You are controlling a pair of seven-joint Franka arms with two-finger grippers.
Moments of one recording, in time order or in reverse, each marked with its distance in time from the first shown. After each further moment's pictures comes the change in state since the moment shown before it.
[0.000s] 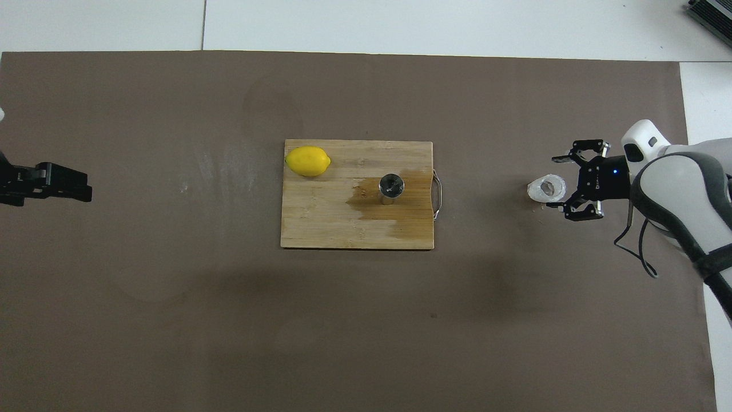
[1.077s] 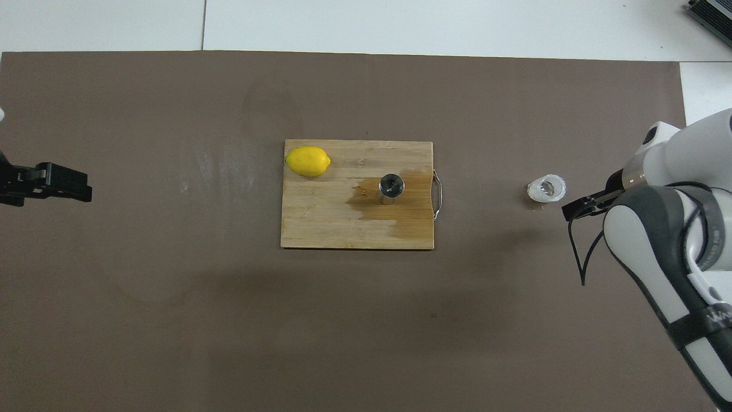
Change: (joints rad) left arm 0.000 0.000 0.000 0.000 0.000 0.000 0.000; right arm 0.096 -0.144 0.002 0.060 -0.624 -0.284 1.653
